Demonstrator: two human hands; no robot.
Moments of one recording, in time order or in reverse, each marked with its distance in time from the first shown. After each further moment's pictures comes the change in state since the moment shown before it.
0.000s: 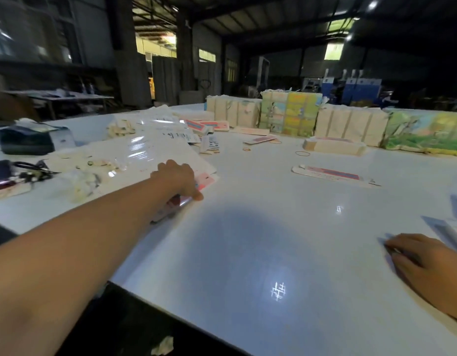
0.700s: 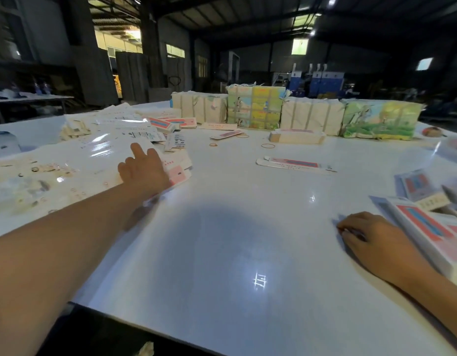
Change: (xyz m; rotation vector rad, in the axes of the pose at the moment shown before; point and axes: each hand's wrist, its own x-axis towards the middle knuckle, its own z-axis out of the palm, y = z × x) left_hand -0.016 0.032 -0.006 -0.210 0.289 -0.089; right_hand -0.009 -0.035 -0.025 0.056 -0.005 0.062
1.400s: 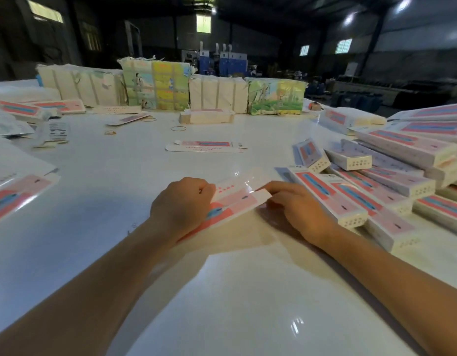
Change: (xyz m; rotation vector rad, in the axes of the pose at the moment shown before) left_hand -0.140 0.160 0.022 -0.639 -0.214 0.784; right_hand -0.003 -0.009 -0.022 0.826 0.001 0.318
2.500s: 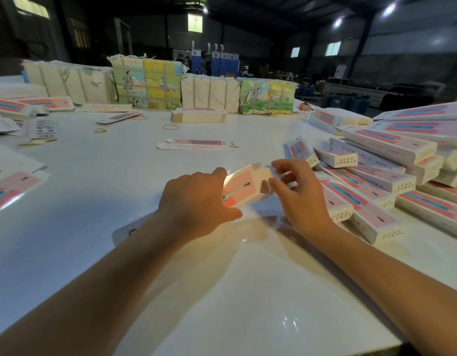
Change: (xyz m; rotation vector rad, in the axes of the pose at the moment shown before) left_hand -0.012 0.038 -0.006 0.405 -0.020 0.158; right_hand -0.007 0.008 -0.009 -0.261 0.433 -0.232
